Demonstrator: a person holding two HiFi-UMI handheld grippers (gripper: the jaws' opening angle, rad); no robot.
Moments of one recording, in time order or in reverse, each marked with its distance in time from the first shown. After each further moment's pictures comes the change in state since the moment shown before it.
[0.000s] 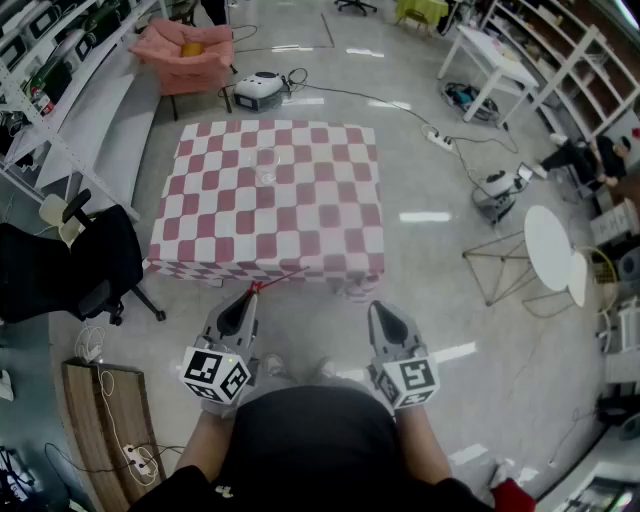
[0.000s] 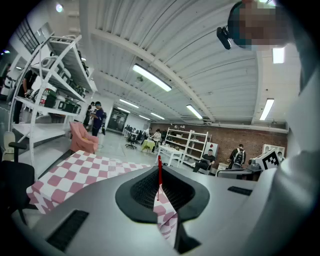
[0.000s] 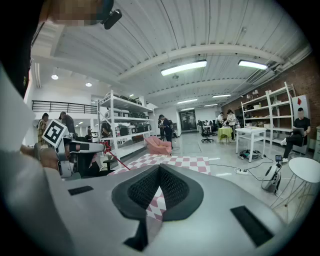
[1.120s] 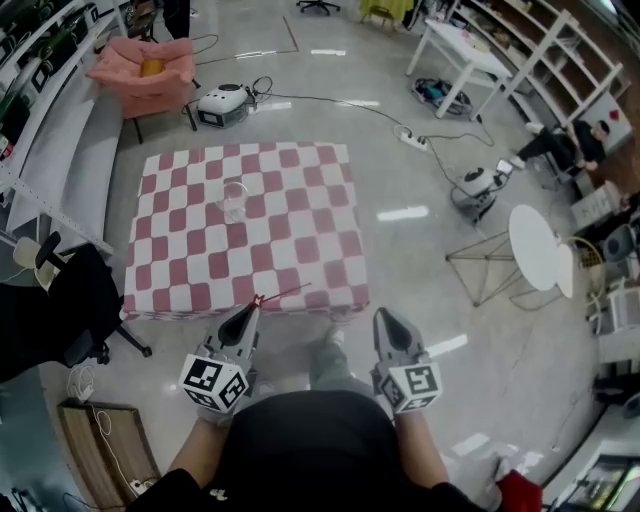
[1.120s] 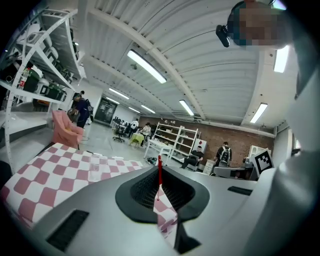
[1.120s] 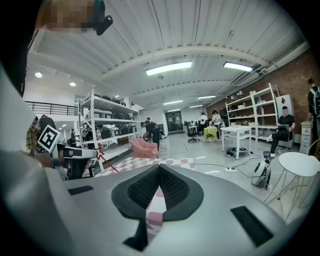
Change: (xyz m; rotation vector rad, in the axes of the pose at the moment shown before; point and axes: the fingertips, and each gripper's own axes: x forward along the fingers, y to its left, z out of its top) left arm 0.115 0.027 -0.007 -0.016 0.073 -0.149; right arm 0.070 -0.083 0.004 0.059 -0.080 -0.120
